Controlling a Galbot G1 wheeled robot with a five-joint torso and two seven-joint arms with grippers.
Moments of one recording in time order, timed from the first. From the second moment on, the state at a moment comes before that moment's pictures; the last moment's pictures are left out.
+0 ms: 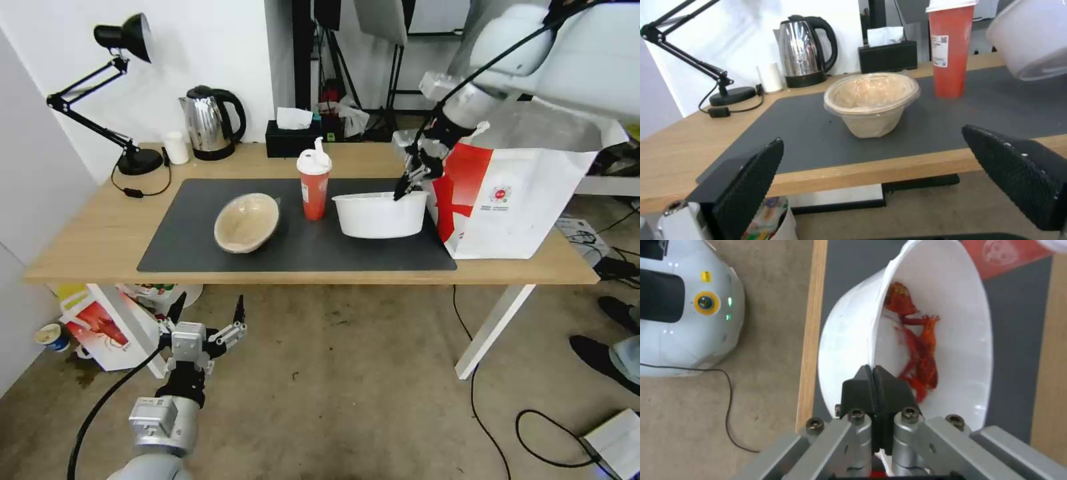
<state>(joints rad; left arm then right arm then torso) 1.80 -1.50 -0.55 -2.30 0.00 0.00 0.00 -2.12 -0.94 1.54 1.27 0.82 -0.28 -1.23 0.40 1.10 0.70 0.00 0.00</state>
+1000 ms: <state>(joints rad) 1.80 -1.50 -0.55 -2.30 0.00 0.00 0.00 -2.33 -0.89 1.63 1.31 0.72 -0.26 -1.20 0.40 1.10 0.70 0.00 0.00</state>
